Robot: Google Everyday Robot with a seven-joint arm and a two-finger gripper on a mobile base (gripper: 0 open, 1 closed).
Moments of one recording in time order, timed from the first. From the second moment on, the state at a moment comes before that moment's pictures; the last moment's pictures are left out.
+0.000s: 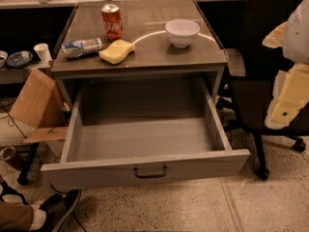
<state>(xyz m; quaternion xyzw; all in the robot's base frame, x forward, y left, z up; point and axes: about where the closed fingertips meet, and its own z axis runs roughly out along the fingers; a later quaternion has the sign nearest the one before) 0.438 -0.217 0.976 -0.60 0.78 -0.03 0.16</state>
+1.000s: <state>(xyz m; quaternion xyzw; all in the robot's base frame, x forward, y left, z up) 0.509 -0.181 1.003 -0.59 0.77 -0.02 0.23</state>
